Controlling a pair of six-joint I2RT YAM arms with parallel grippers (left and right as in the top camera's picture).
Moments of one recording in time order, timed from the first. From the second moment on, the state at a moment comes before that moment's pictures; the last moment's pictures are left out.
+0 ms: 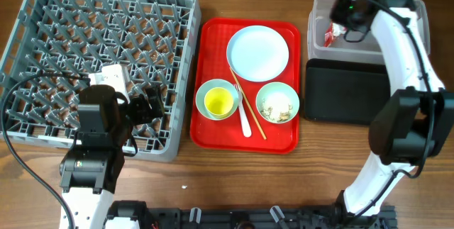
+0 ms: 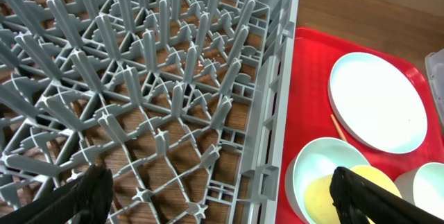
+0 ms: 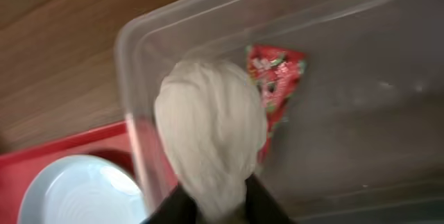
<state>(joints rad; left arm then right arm) -0.05 0.85 0.74 -0.55 0.02 -0.26 -0.07 2.02 1.78 -0.81 -0.04 0.35</state>
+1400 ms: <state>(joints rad) -0.05 0.85 0.74 -0.55 0.02 -0.26 0.41 1.83 1.56 -1.07 -0.07 0.54</state>
